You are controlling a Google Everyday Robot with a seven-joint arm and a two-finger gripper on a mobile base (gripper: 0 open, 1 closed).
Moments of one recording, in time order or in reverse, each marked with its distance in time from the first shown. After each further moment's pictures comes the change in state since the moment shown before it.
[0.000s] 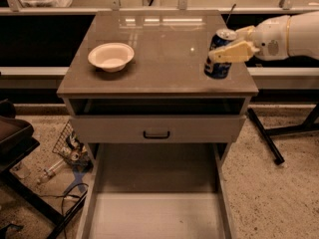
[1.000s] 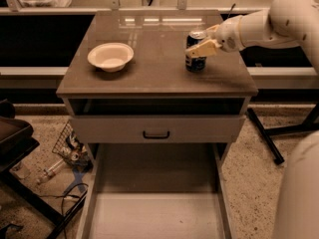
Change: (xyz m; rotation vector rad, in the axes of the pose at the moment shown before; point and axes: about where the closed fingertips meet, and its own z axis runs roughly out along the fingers) arm 0.014 -0.076 0.110 0.004 0.067 -0.117
